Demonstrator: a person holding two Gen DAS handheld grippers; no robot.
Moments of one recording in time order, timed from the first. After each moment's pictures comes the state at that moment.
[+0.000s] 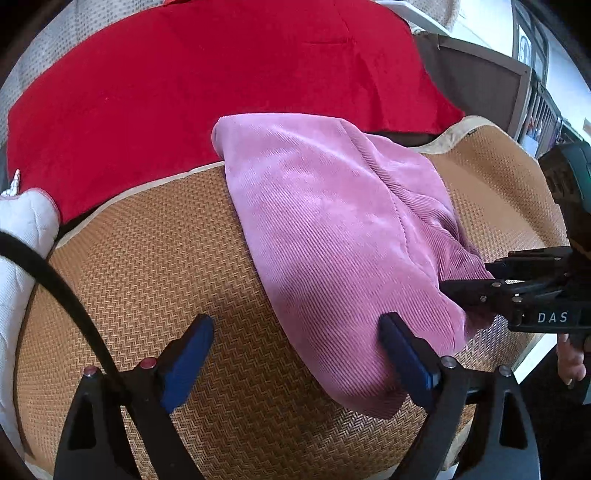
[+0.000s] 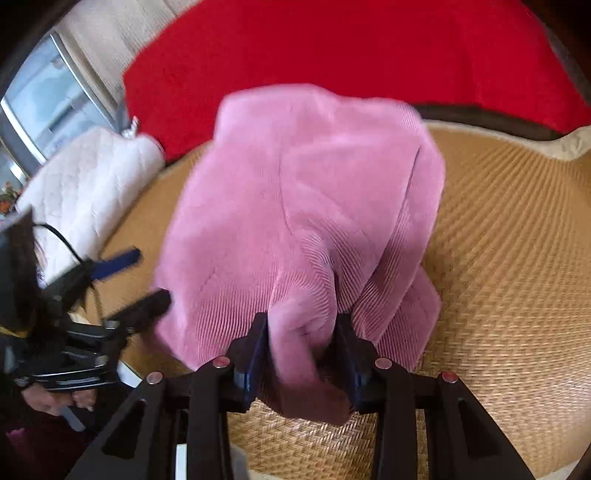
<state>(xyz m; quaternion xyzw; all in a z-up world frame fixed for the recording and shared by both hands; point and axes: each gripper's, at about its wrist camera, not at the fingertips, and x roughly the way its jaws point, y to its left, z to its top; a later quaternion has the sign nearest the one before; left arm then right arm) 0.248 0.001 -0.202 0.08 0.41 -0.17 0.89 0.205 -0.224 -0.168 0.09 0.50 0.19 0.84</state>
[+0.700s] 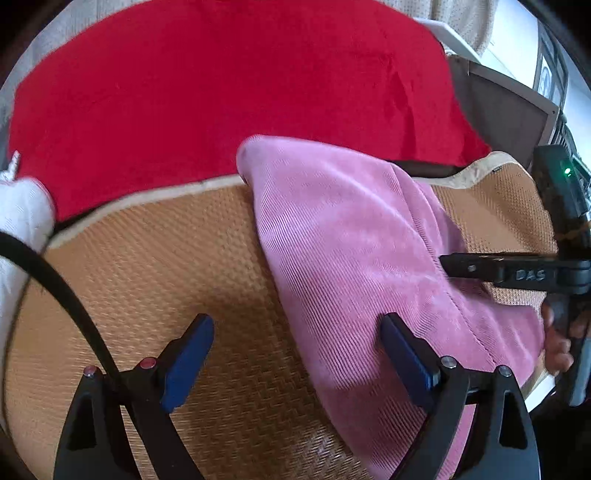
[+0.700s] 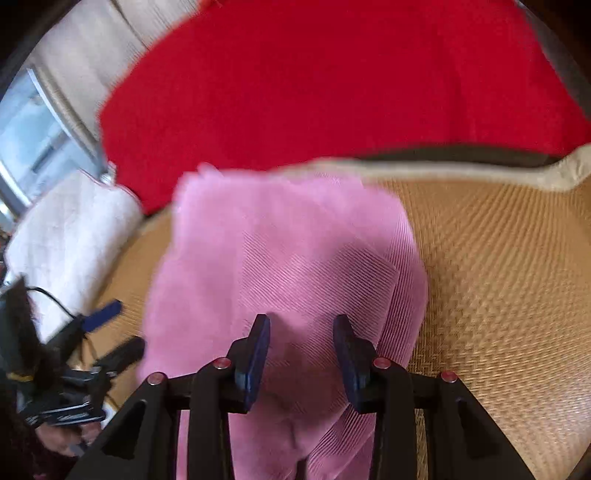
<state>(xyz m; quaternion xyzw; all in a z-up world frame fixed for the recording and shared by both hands) 0.305 0.020 -0.200 0.03 0.41 -0.16 0.90 0.290 -0.256 -0.162 0.13 0.50 0.15 0.84</state>
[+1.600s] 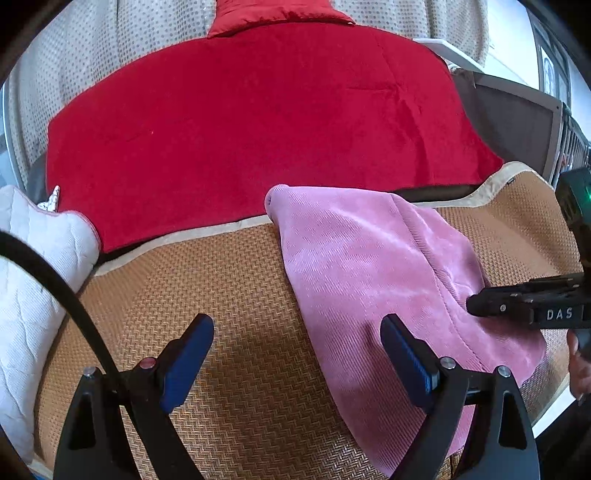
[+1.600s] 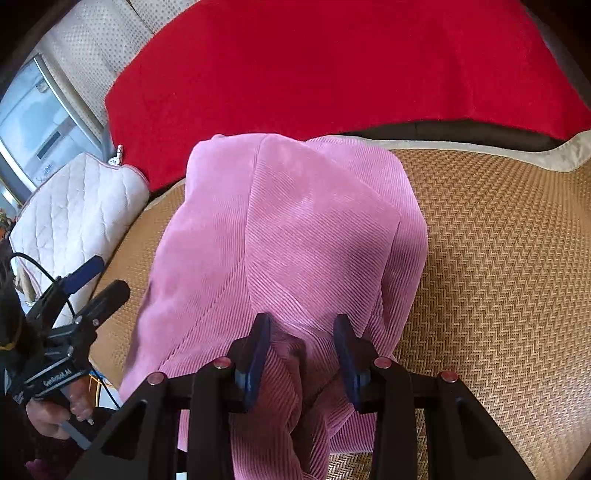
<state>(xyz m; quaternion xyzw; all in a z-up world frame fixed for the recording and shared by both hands) 0.264 0.013 -0.164 0.08 0.33 -0.09 0.93 0.243 -0.273 -0.141 0.12 0.49 0.17 0.84</state>
